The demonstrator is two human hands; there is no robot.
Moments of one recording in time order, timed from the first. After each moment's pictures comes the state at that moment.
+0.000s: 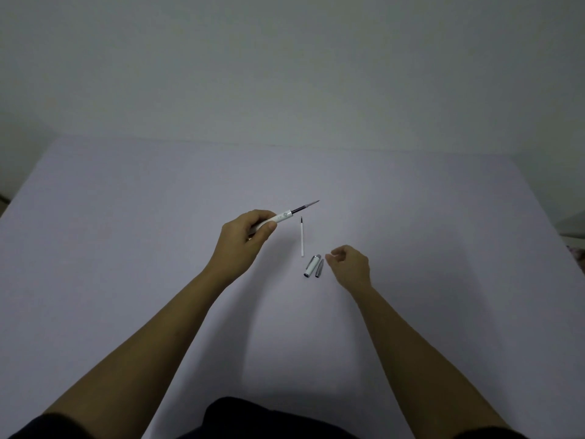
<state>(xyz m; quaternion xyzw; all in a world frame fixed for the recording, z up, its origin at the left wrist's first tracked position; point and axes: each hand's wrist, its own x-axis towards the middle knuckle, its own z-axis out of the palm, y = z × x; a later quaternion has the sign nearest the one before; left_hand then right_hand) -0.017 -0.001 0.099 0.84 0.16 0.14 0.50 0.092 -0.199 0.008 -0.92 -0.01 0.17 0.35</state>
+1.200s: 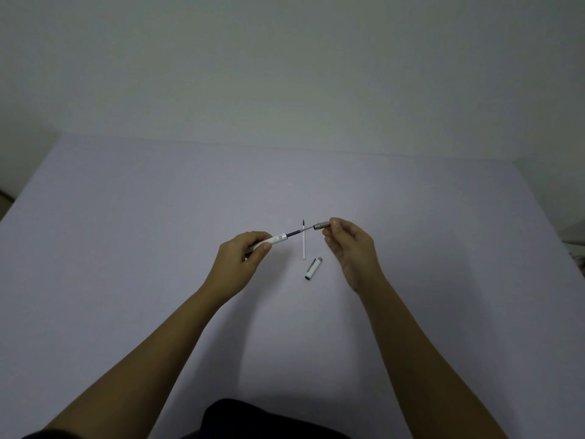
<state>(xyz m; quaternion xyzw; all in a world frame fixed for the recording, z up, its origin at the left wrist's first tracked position) -0.038 -0.003 0.083 0.85 0.18 0.11 0.49 0.085 -0.180 0.077 -0.57 0.03 0.24 0.78</state>
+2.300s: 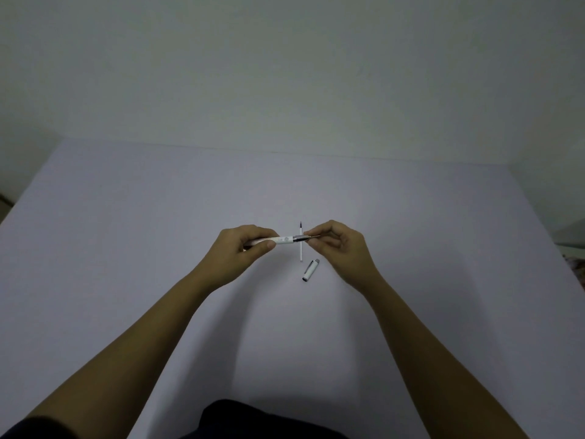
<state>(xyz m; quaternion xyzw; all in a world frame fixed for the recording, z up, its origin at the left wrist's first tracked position) -0.034 0.006 0.112 0.87 0.09 0.07 0.48 0.076 -0.190 0.096 -0.71 -0.27 0.19 0.62</state>
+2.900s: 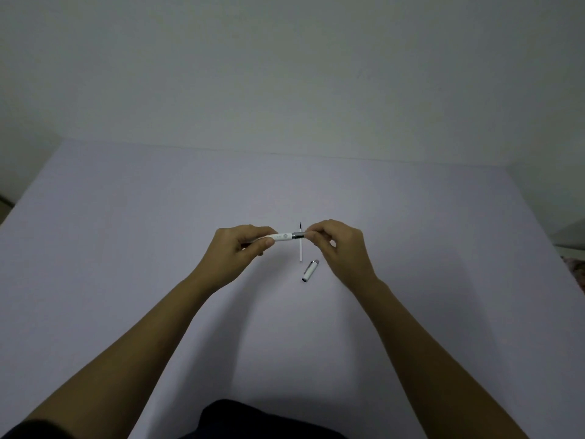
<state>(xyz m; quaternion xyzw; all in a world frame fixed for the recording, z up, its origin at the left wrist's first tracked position) -0.038 0.004 0.117 0.87 0.08 0.12 0.47 0.075 -0.180 0.104 -0.80 -0.36 -0.01 0.47</state>
